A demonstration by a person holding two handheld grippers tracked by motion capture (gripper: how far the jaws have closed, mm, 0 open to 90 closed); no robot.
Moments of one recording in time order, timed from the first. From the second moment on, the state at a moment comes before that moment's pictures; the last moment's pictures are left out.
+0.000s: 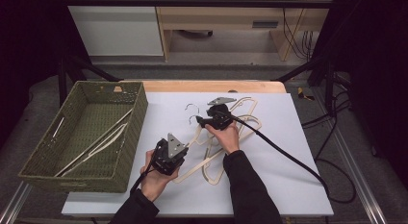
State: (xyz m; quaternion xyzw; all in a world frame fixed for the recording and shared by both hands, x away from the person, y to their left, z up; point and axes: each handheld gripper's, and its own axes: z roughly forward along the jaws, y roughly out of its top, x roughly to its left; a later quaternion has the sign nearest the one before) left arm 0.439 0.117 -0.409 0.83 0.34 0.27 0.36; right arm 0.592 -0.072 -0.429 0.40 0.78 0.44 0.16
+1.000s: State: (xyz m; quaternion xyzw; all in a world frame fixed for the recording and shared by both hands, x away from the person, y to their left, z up) left arm 0.436 0.116 -0.425 0.85 0.34 0.23 0.34; right arm 0.576 -0.071 -0.410 0.39 0.80 0.43 0.17
